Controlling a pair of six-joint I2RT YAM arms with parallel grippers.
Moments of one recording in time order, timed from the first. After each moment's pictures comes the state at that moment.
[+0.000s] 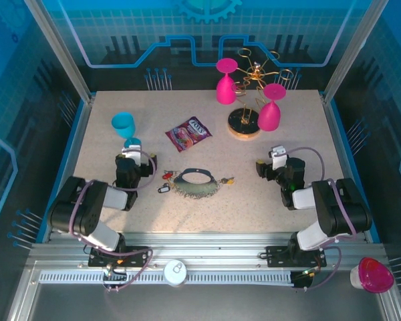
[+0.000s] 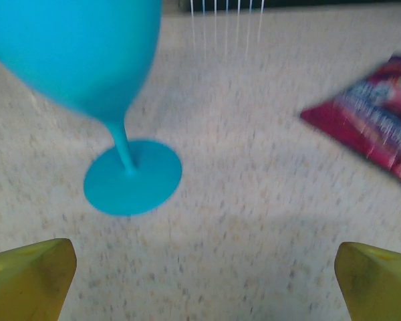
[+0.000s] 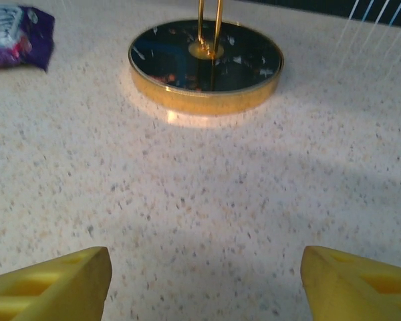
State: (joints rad) left arm -0.11 1.57 0.29 0.90 -0.18 -0.03; right arm 0.06 1.53 0.30 0.84 -0.18 -0.14
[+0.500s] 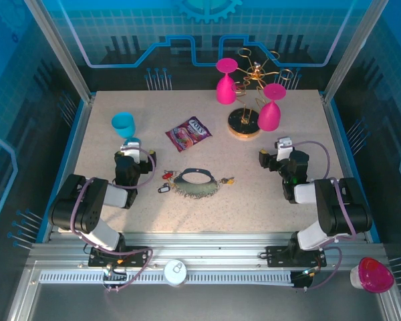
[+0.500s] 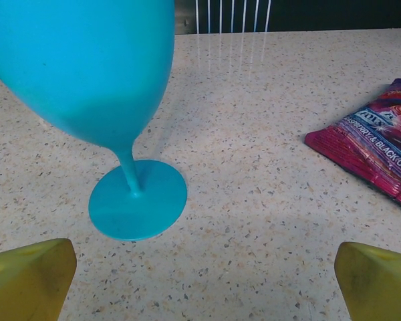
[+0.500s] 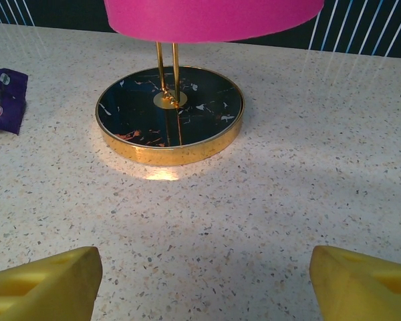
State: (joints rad) left arm -0.10 1.58 0.31 0.94 -0.18 -0.04; right arm 0.02 1.53 0.37 0.83 -0.15 -0.06
